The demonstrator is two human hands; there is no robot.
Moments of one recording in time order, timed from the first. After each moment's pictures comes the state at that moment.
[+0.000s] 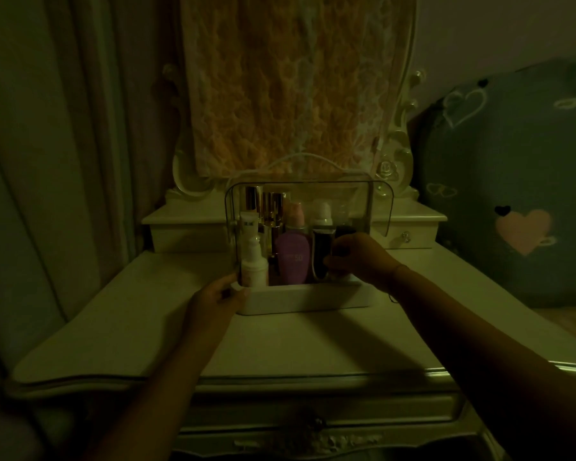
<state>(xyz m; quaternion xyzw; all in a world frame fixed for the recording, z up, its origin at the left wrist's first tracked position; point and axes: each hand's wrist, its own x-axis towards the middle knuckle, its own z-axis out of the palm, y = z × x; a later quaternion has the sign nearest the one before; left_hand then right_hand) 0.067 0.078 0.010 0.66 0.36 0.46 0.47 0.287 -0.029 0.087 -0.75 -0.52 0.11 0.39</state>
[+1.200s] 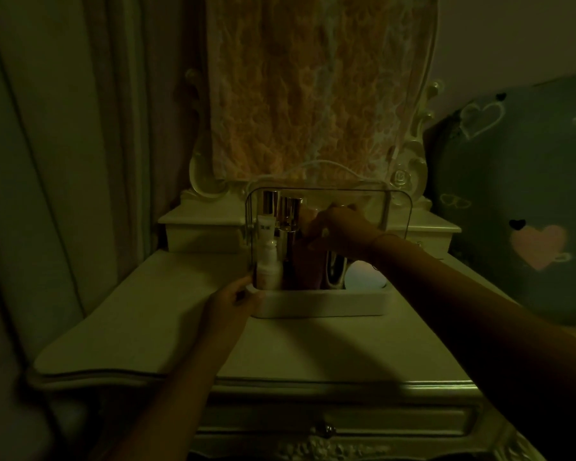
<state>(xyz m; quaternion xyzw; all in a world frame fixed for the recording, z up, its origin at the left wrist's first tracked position) 0.065 0.073 0.016 0.66 0.34 0.46 0.49 0.256 0.007 0.145 -0.73 -0.67 -0.11 0.13</state>
